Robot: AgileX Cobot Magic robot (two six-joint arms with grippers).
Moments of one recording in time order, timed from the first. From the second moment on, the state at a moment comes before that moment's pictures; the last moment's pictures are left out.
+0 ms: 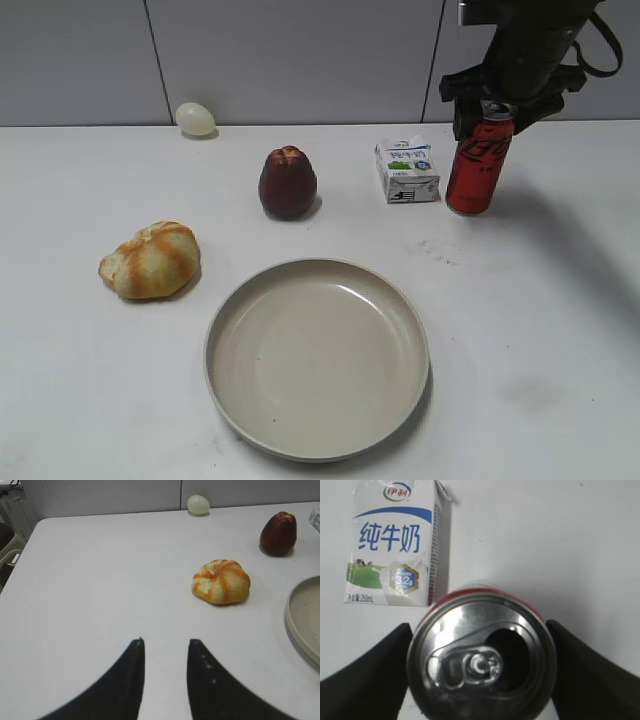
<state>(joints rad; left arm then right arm) -0.07 -0.01 -0.50 -0.08 1.04 0.11 0.23 2.16 -1.83 -0.06 0.92 0.16</state>
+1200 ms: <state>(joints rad) -0.07 -0.01 -0.50 -0.08 1.04 0.11 0.44 1.66 -1.24 -0.05 0.86 0.18</state>
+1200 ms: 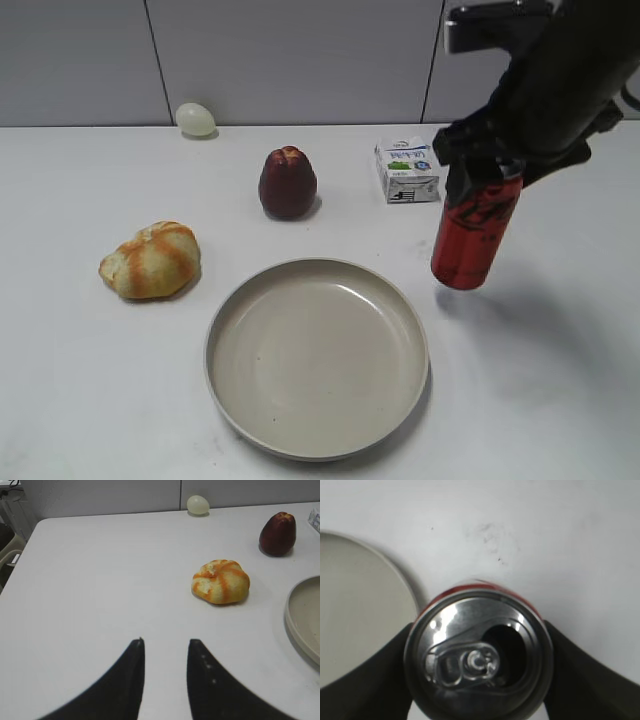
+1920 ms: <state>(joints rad) -0.07 -0.01 -0.50 -0.08 1.04 0.11 0.49 1.59 -0.99 -0.02 0.70 0.18</state>
